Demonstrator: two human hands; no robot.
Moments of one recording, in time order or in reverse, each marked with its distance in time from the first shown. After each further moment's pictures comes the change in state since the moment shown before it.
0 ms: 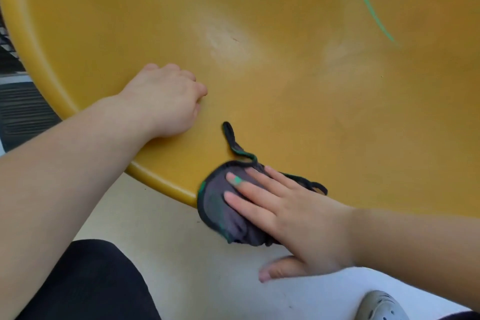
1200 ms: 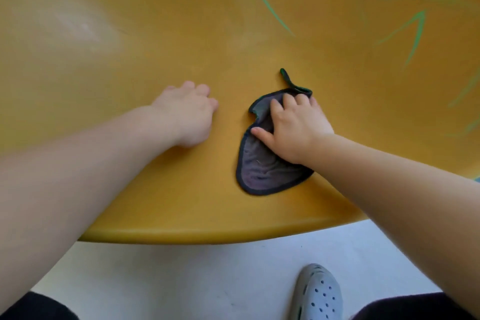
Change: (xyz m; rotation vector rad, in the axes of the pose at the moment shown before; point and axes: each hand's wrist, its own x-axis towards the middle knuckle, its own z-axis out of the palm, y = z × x) left_hand 0.086 0.166 -0.015 -0.093 -0.052 0.231; right_hand -0.076 0.140 0.010 -0.125 -0.051 1.065
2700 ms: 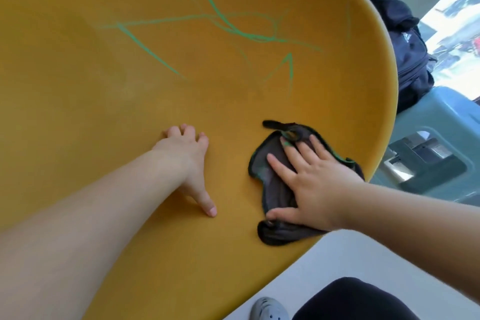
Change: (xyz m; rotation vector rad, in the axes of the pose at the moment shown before) left_hand 0.101 0.118 -0.057 -0.072 -0.262 0.202; right_hand -0.101 0.137 -0.019 -0.191 -0.368 0.106
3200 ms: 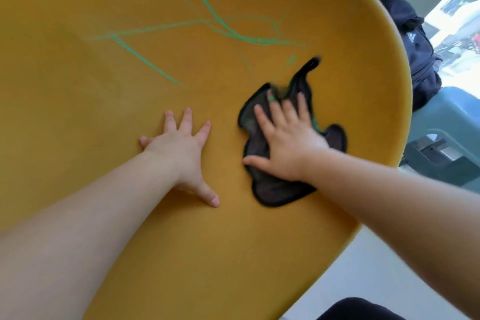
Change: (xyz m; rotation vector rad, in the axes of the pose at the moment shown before) left_hand 0.034 -0.019 -0.005 -0.133 0.108 -0.020; right_hand 0.110 0.014 -0.019 0.063 0.342 0.158
